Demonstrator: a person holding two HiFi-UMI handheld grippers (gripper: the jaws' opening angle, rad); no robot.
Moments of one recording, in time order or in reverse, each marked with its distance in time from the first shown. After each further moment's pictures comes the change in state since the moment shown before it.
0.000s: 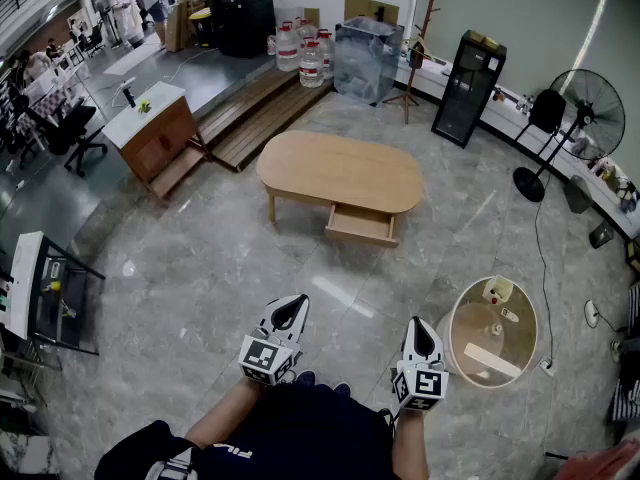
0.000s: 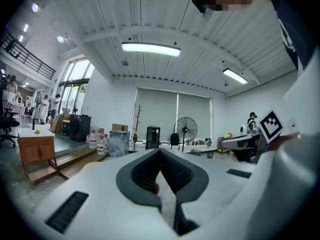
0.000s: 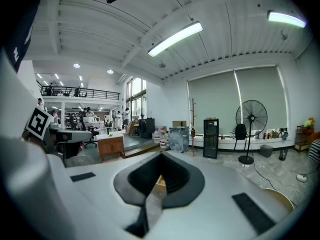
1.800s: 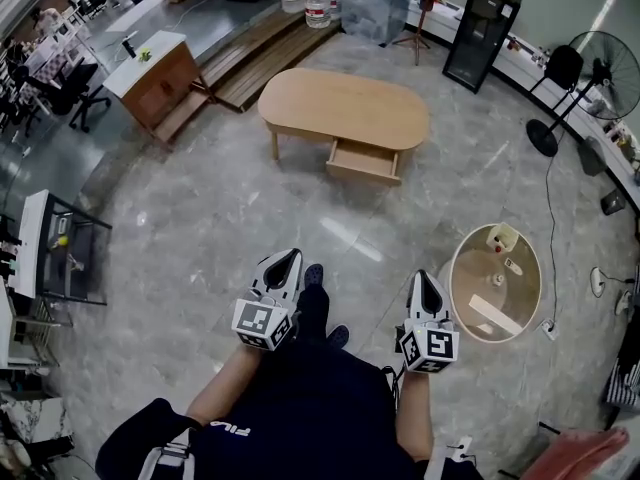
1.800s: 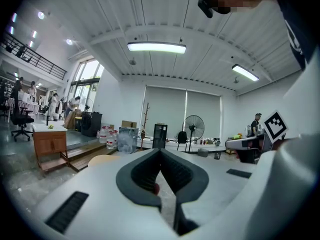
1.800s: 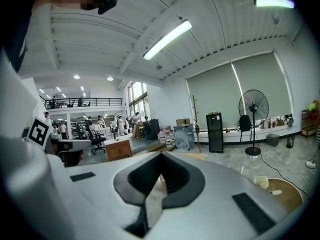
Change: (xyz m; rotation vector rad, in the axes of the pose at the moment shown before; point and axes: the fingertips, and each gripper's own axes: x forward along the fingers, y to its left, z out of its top) left arm -0.021 -0.061 -0.012 -0.047 0.016 0.127; right arm -0.046 -0.044 -0.014 0.100 -0.001 0.072
